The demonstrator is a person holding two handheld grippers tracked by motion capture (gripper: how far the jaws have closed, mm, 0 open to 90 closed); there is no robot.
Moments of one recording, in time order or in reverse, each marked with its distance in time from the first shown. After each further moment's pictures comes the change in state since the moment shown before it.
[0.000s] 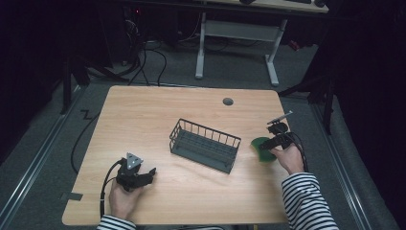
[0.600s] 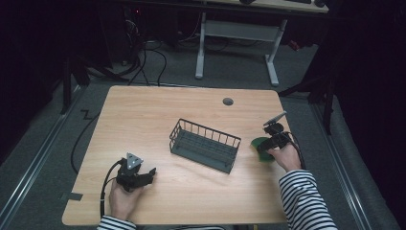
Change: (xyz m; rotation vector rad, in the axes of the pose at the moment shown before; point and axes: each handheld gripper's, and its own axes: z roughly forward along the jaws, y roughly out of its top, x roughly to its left) left arm 0.000 0.000 0.000 0.002 0.003 0.000; right arm 0.002 0.007 0.014 0.090 -0.012 -0.006
